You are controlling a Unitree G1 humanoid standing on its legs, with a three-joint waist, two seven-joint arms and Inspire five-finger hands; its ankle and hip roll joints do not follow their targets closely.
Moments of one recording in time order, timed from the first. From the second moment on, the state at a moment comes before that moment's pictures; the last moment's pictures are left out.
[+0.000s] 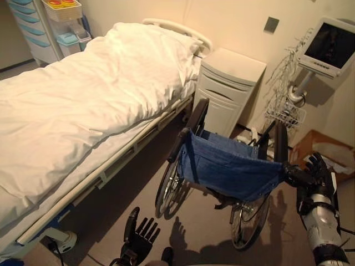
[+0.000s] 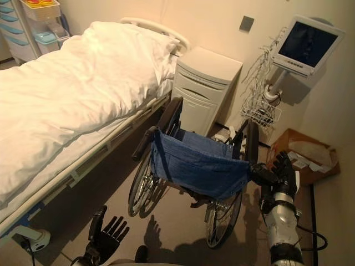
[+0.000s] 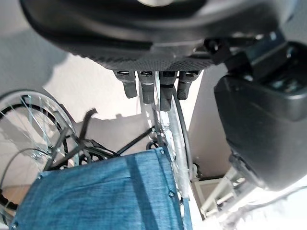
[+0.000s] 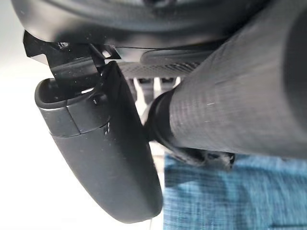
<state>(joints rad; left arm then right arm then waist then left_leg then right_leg) 0.22 0.17 0.09 0.79 -1.09 0.16 -0.24 0.05 -0.39 -0.17 0.35 0.35 -0.25 -0.25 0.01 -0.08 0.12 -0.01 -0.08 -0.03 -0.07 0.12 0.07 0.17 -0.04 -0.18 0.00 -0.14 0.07</state>
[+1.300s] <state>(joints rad) 0.18 0.22 0.14 0.77 -1.11 0.12 -0.20 0.11 -0.97 -0.27 -0.28 -0.54 -0.26 -0.33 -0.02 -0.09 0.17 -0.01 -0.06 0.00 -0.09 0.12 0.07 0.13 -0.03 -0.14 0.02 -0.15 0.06</state>
